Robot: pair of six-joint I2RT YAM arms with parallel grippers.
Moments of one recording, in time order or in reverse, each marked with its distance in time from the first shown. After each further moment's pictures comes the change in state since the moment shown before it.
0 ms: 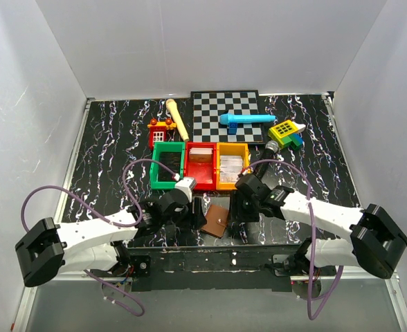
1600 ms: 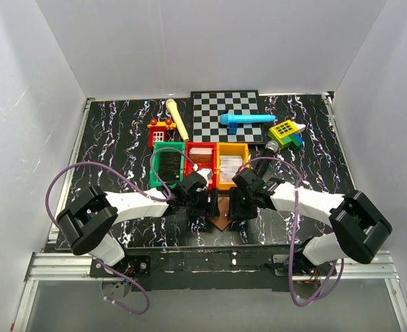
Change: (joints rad) left arm 0.112 0.446 0.220 0.098 0.165 0.063; right arm -0.074 0.159 0.024 0.015 -0.052 -0.023
